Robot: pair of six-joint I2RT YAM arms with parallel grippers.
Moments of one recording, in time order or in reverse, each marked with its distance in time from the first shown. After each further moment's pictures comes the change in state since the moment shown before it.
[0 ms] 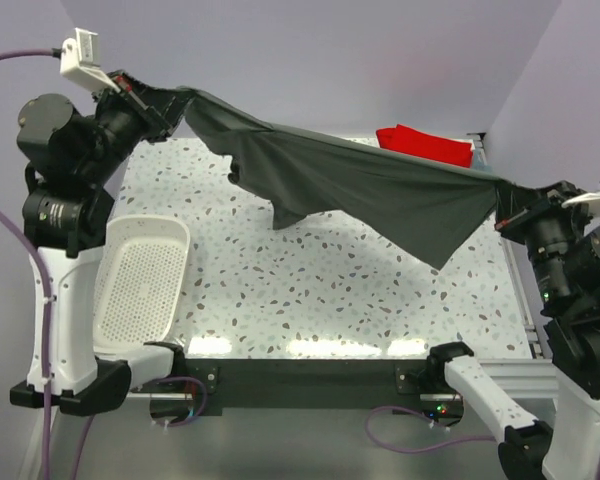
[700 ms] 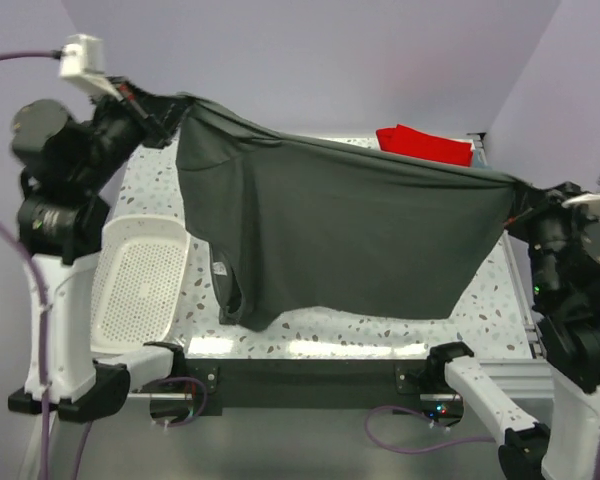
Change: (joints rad) left arm -0.001 -0.068 0.031 -0.079 -0.016 0.118; right arm 0.002 -0.031 -0.009 0.018 0.175 -0.118
